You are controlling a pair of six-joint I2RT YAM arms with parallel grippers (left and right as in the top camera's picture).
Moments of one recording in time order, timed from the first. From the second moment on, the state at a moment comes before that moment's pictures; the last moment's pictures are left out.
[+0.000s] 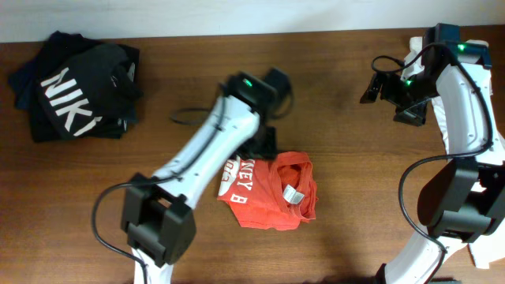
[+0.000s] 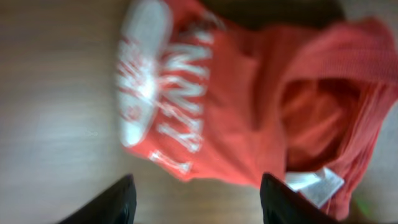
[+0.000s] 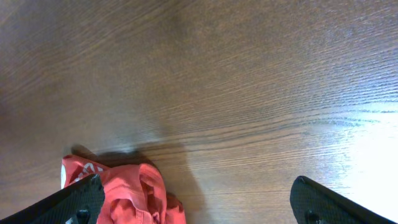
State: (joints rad) left arm -0.65 2.05 1.90 -1.46 0.01 -0.57; right arm -0.21 1.99 1.86 -1.31 -0.32 0.21
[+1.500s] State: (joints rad) left arm -0.88 2.09 2.06 -1.42 0.23 -0.43; right arm -0.21 1.99 1.86 -1.30 -0.32 0.21
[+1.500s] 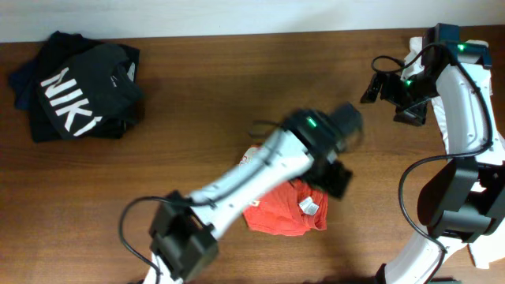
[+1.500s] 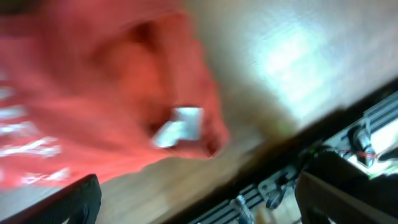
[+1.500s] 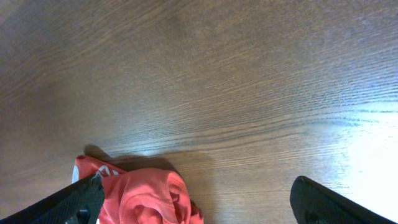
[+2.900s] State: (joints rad) left arm -0.21 2.06 1.47 -0.59 -0.10 -0.25; right arm -0.21 1.99 1.86 -1.31 -0.32 0.21
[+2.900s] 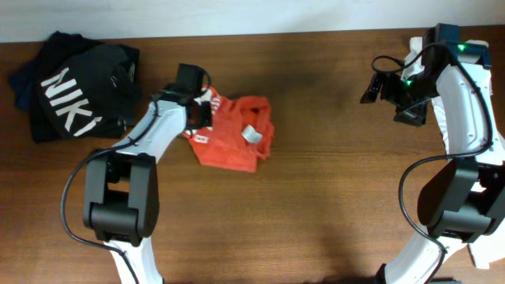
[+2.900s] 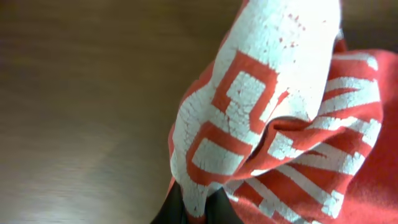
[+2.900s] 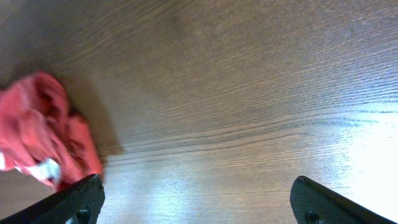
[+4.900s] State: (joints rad) left arm 0.28 2.15 2.13 -0.70 -0.08 -0.36; right arm -0.21 1.99 1.86 -1.30 -0.32 0.21
